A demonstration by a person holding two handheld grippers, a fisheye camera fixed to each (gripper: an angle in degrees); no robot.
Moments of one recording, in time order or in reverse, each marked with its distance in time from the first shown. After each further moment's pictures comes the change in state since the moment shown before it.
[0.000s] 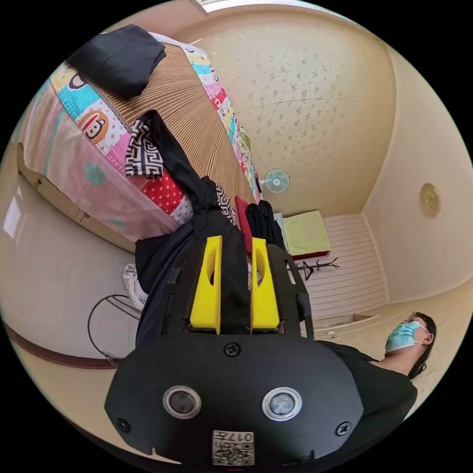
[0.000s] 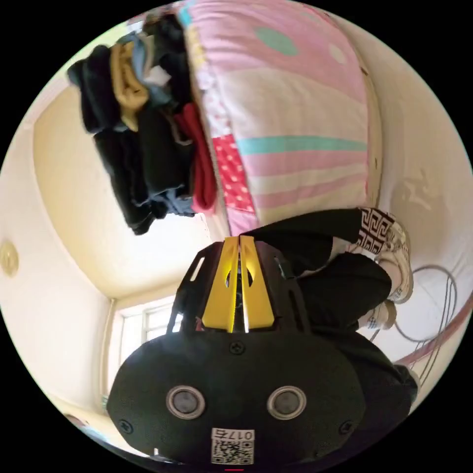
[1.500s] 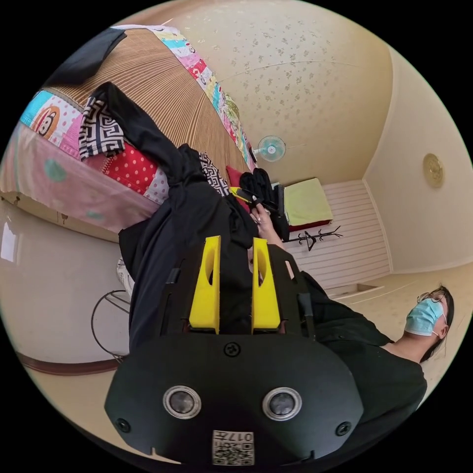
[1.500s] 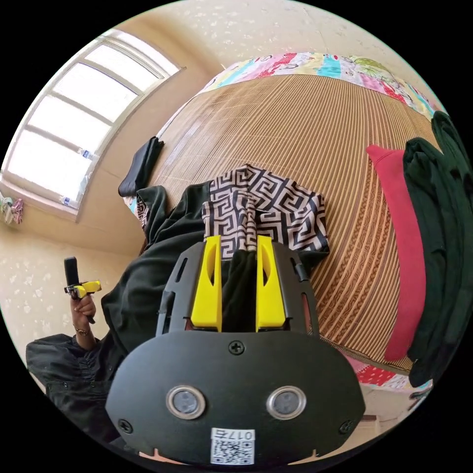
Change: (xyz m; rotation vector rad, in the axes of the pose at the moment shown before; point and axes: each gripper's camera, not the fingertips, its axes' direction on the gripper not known) left arm 0.021 0.012 0.012 -0.173 0.005 0.088; right arm -0.169 0.264 0.459 -0.874 0.768 -1.237
